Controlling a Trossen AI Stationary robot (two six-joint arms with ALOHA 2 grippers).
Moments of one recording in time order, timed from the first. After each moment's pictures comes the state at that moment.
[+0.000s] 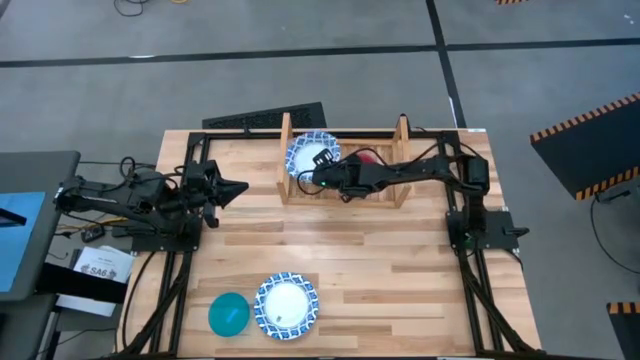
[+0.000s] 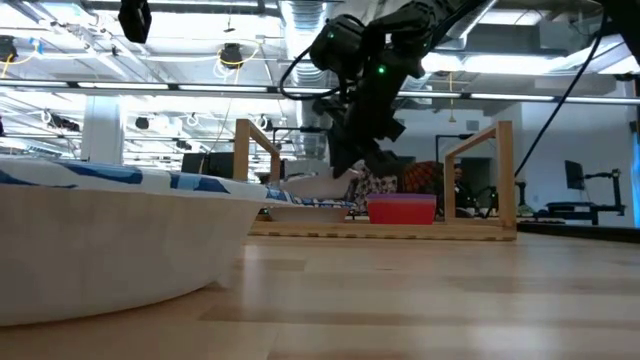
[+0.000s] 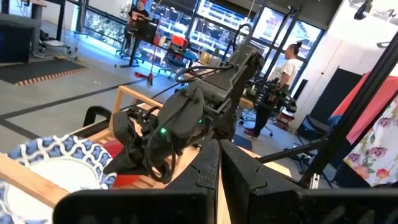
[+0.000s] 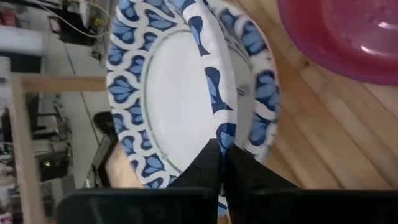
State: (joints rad) left arm -0.16 0.46 0.54 0.06 -0.41 -0.34; right arm -0.17 1.93 1.36 -0.34 0.60 2.04
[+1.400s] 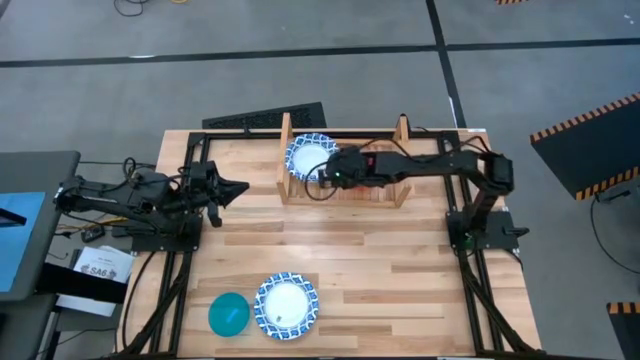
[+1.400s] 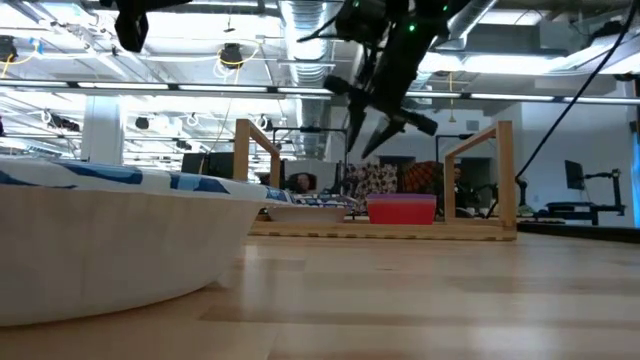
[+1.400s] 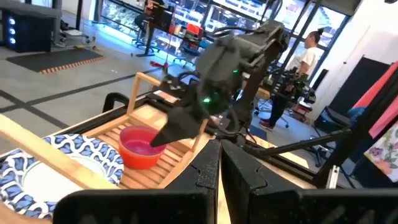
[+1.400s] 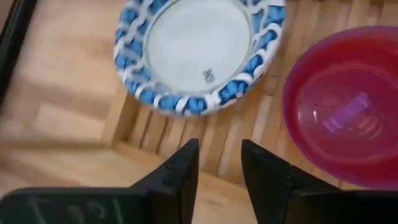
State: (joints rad) left arm -0.16 0.46 0.54 -0.02 -0.45 -0.36; right arm -0.19 1.76 1.36 -0.59 0.34 1.12
